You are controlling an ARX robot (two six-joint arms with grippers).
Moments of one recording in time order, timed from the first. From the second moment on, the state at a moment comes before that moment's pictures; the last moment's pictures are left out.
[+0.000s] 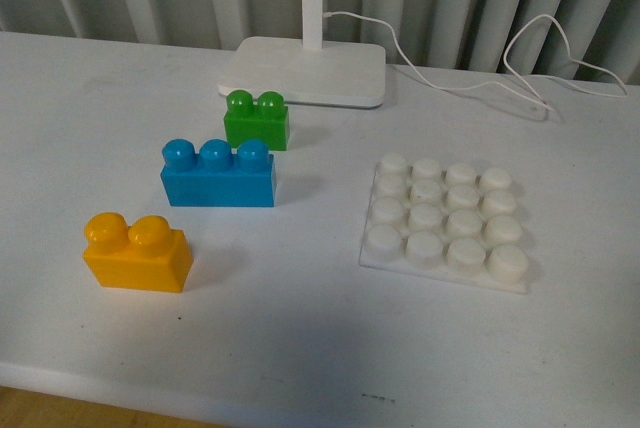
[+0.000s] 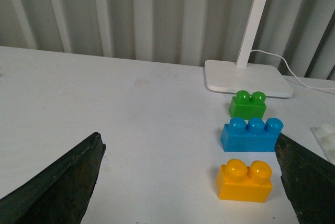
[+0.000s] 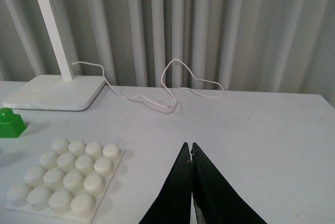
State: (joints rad) left arm 0.00 0.00 0.01 -0.01 0.00 0.00; right arm 0.00 0.26 0.01 0.26 0.00 0.00
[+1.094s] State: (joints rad) left arm 0.01 0.09 0.02 0.05 0.03 0.02; right arm 0.00 0.00 0.01 0.00 0.00 0.00
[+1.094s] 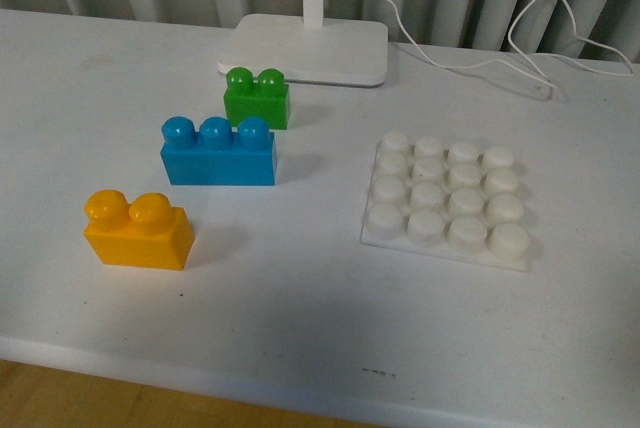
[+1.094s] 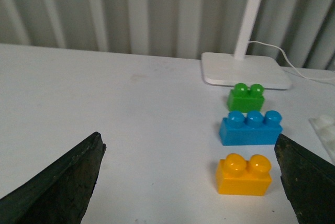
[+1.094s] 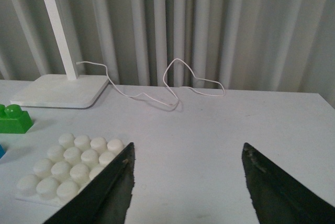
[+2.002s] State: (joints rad) left arm -0.19 1.56 0.97 -0.61 0.26 1.53; right arm 0.00 0.00 0.01 0.00 0.00 0.00
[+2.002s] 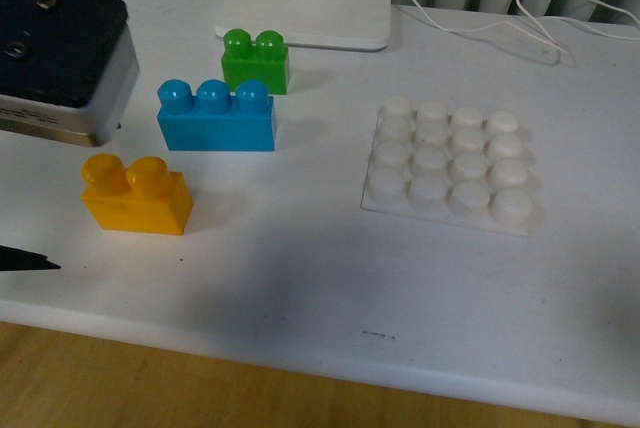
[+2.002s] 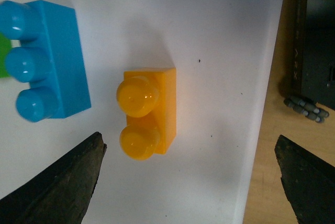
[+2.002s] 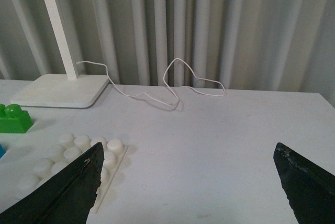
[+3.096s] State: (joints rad) left arm -0.25 1.86 1.17 -0.59 0.24 1.50; right arm 0.00 0.00 0.01 0.00 0.00 0.00
